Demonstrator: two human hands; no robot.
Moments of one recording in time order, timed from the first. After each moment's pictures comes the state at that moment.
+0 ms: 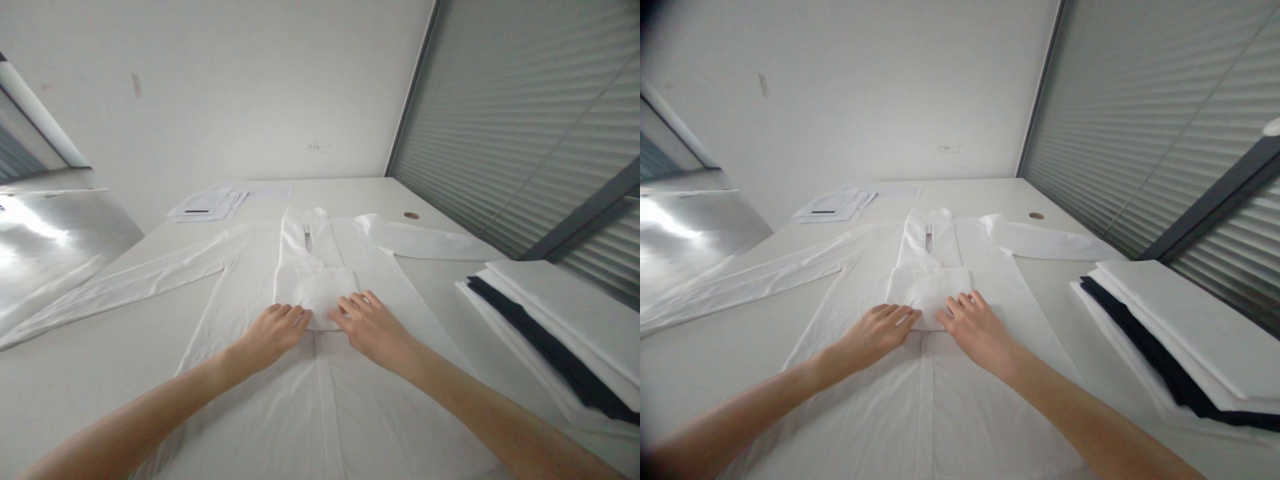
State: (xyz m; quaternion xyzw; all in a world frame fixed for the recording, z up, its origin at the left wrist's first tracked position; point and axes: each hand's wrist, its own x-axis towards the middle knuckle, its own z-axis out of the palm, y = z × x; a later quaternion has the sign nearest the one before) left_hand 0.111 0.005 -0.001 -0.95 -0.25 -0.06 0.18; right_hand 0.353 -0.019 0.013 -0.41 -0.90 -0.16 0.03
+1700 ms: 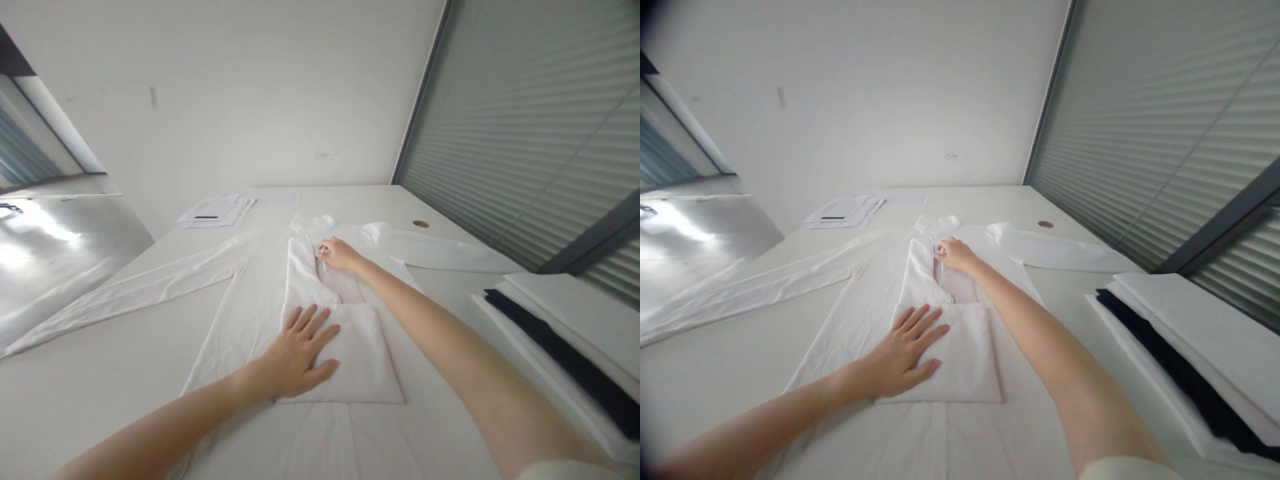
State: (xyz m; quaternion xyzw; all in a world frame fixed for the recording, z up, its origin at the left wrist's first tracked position) left_hand 0.119 -0.004 -0.017 -0.94 -0.32 -0.12 -0.06; right_hand 0.325 0.189 0.011 -0.56 -0.82 0.05 0.12
